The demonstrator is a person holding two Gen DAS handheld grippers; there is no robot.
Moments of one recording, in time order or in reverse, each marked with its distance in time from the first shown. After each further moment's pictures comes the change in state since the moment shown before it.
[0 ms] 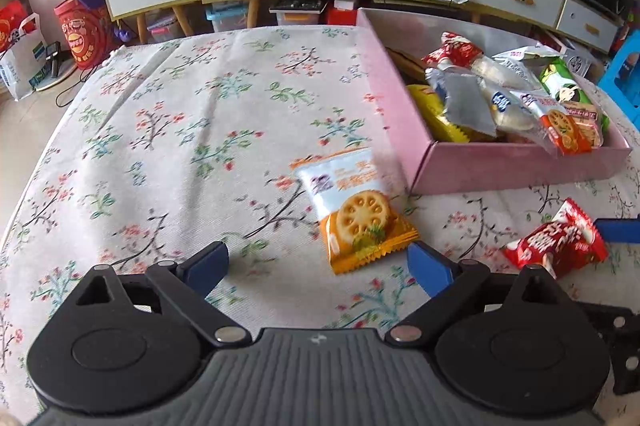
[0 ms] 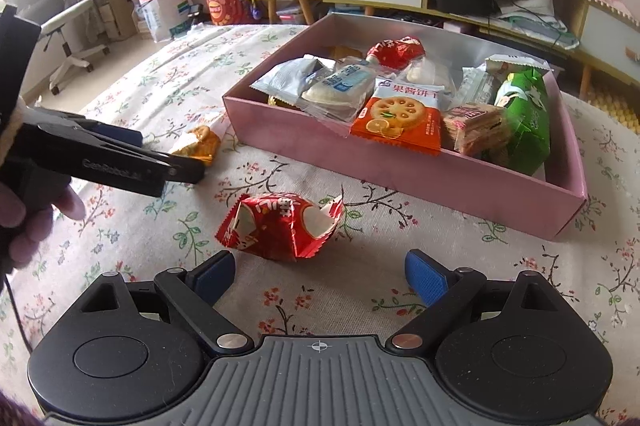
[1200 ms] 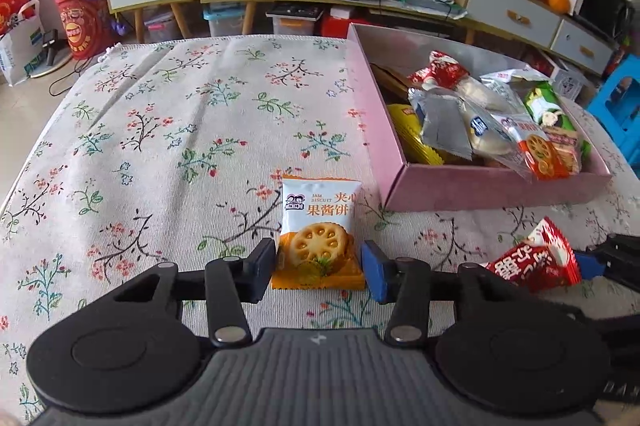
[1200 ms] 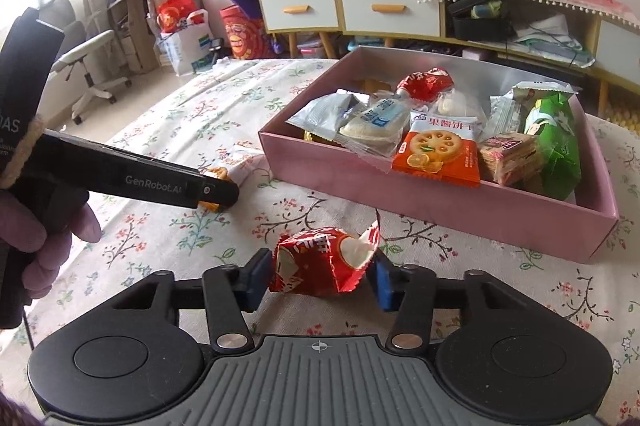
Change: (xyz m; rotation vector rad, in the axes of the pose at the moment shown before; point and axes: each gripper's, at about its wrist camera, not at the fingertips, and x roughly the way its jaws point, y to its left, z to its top) left arm -0.003 -0.006 0.006 -0.051 -0.019 -0.054; right arm -0.001 0.009 0.003 0.025 -0.108 0.080
